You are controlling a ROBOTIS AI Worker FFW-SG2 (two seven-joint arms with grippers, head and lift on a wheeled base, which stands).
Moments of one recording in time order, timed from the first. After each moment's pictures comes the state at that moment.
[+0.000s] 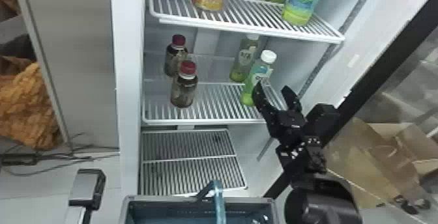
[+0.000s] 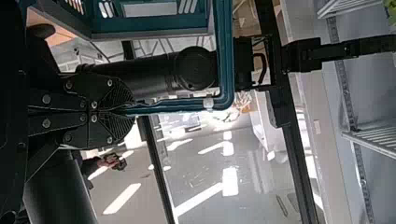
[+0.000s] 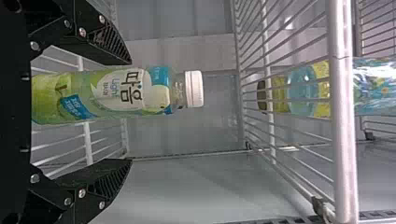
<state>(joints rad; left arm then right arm) 0.22 0.24 -0.19 -2.05 1.58 1.34 -0.21 0.11 -0.06 -0.27 -1.73 -0.18 -0.03 0.22</state>
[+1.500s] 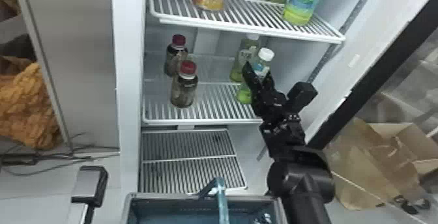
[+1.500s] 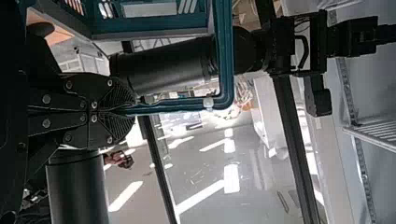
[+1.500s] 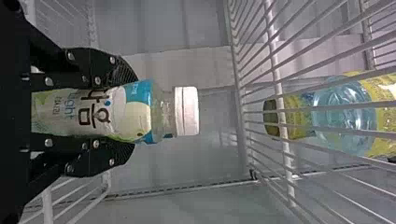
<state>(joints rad) 0.21 0.24 -0.20 -2.05 1.58 1.33 -0.21 -0.11 -0.10 -0.18 -1.47 -0.22 -0.11 0.23</state>
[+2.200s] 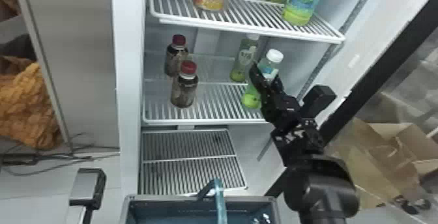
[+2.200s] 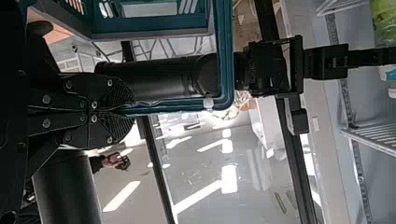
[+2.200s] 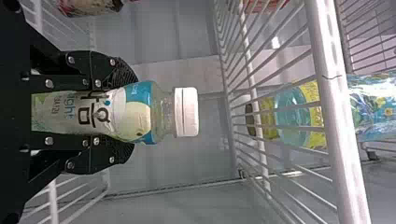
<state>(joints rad) 0.22 0.24 -0.20 -2.05 1.58 1.33 -0.21 0.03 -0.10 -0.23 -1.73 -0.26 0.05 0.27</state>
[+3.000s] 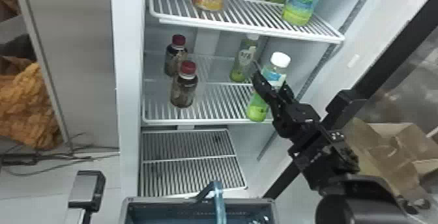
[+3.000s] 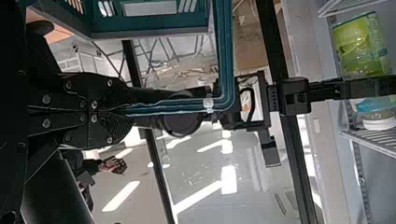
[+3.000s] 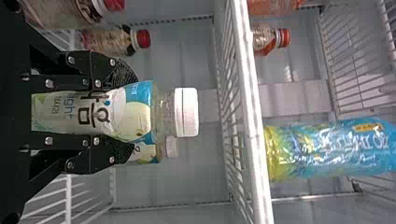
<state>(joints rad) 0.23 0.25 -0.19 -2.05 1.58 1.34 -0.22 0.26 -0.09 -0.28 -2.16 -0.27 0.32 0.33</state>
